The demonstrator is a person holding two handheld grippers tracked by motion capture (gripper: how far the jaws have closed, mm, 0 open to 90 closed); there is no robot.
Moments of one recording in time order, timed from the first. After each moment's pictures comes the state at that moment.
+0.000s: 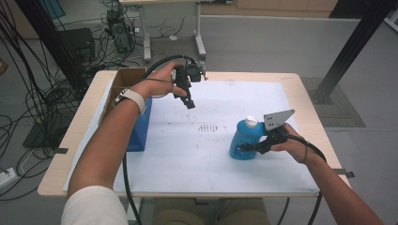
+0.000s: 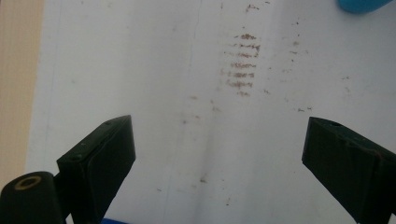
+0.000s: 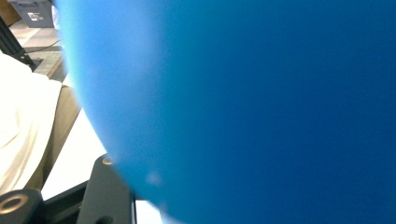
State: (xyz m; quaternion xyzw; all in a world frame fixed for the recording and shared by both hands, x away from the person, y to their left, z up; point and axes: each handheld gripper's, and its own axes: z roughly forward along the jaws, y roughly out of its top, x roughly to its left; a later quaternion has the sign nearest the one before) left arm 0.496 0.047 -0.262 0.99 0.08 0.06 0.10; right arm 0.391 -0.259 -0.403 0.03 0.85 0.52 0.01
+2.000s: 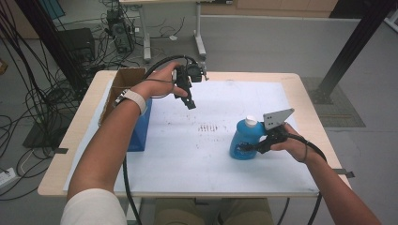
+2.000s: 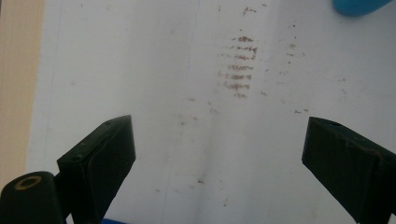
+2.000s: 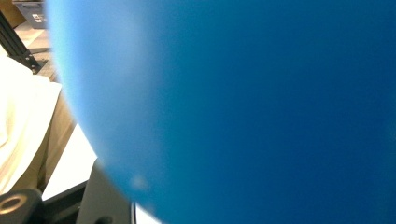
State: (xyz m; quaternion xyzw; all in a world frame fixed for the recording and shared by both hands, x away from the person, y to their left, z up) left arm 0.492 0.044 -0.260 0.99 0.08 0.07 0.10; right arm 0.393 -0.259 -0.403 0.03 0.85 0.52 0.01
